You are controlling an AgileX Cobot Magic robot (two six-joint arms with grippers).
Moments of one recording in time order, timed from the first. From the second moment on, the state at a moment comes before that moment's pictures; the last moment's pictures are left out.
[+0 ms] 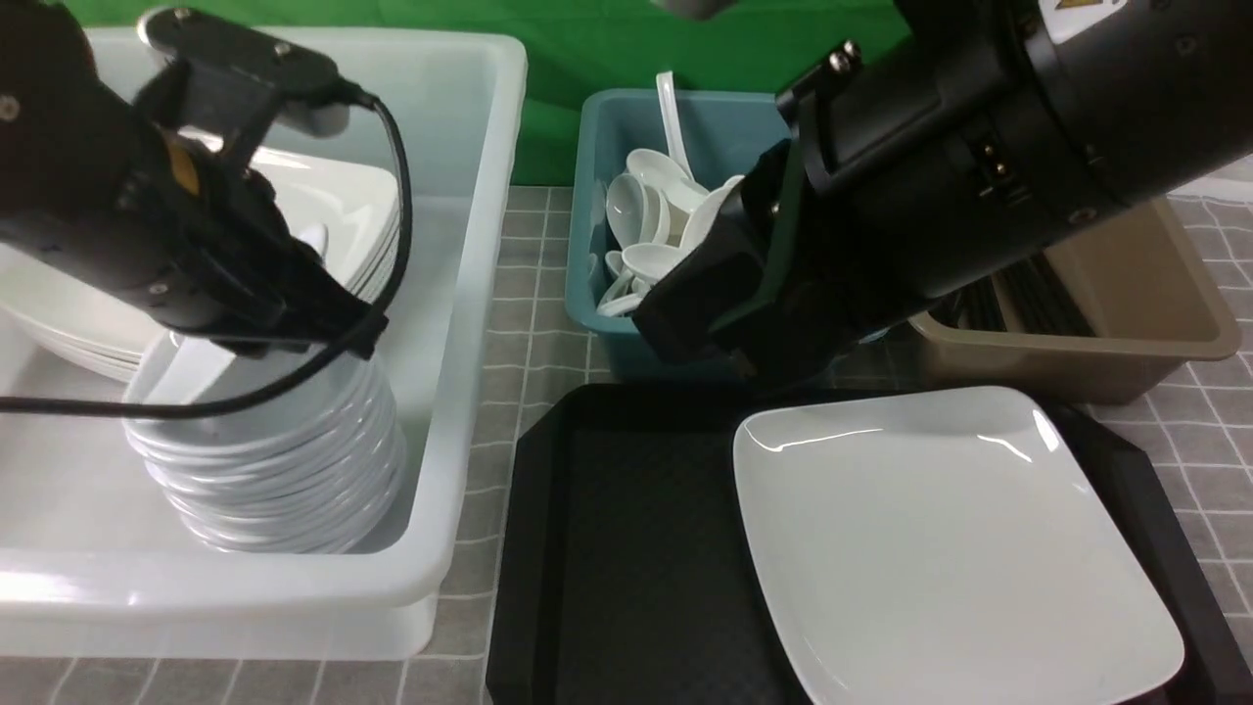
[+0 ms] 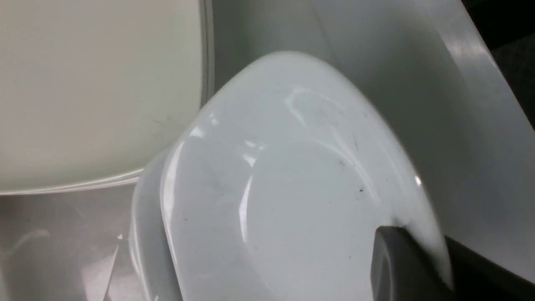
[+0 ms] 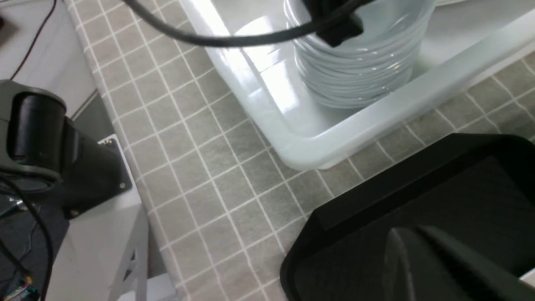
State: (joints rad) right arm 0.76 1.44 -1.58 0.37 0.97 -0.30; left arm -0.35 1.37 -1.17 0.15 0.90 0.01
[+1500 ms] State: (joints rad) right arm 0.11 1.02 -0.97 0.30 1.08 -0.29; left arm -0.62 2.09 -1.82 -0.21 0.93 0.05
